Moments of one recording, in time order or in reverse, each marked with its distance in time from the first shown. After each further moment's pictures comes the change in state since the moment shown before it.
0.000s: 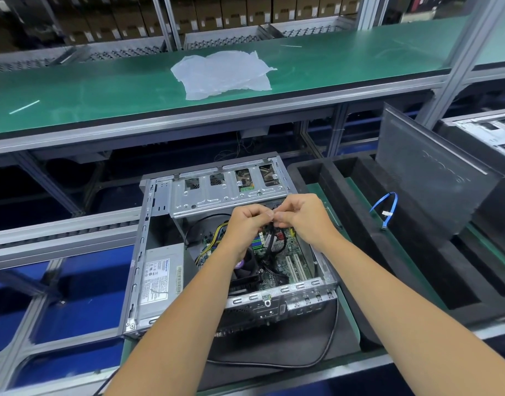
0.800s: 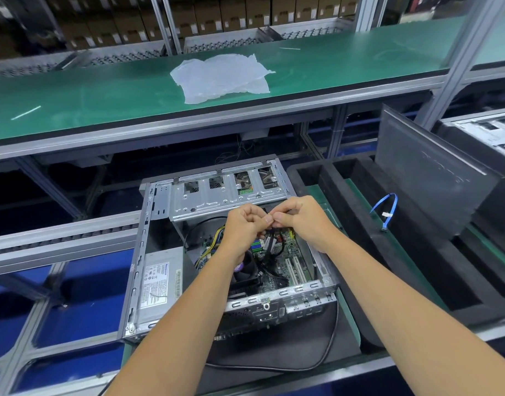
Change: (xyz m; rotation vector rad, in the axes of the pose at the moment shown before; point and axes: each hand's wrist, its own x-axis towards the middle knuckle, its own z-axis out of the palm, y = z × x) left_hand 0.000 -0.001 0.000 -0.003 0.091 -0.046; right_hand 0.002 -0.003 -0.004 0.000 -0.093 -0.008
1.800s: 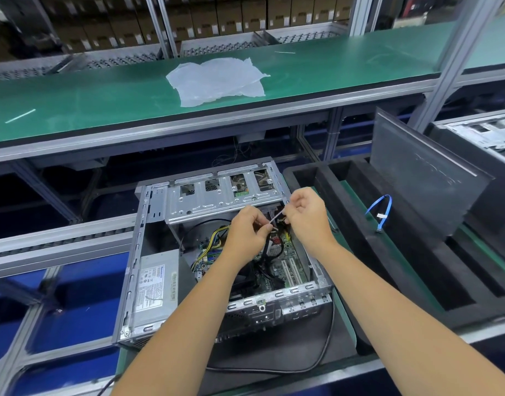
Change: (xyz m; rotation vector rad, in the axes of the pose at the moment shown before) left_hand 0.001 -0.009 0.008 0.608 0.042 0.305; right_hand -0.007 -0.002 0.002 -0.034 0.403 0.022
